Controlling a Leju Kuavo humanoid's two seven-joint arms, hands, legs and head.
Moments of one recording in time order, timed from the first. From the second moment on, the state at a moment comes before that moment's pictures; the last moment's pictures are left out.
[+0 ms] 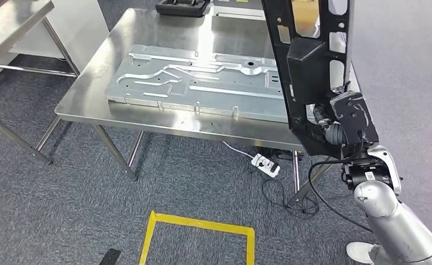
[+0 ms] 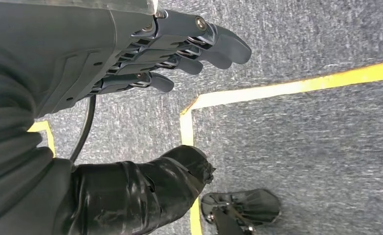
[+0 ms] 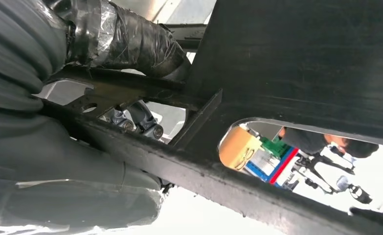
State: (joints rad) left arm -0.10 0.18 -0.91 -0.23 0.88 0.15 -0.25; right arm -0.44 -0.56 0.43 -1.86 0.05 -0.39 0.40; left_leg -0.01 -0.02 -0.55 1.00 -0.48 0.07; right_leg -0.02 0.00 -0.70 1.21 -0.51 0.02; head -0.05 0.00
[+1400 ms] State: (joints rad) left arm -0.11 0.18 -0.91 -0.23 0.88 0.15 -0.24; right arm -0.52 -0.64 0.52 -1.77 0.27 0.00 0.65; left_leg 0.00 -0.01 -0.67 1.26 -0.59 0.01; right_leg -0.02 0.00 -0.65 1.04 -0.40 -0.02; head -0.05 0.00
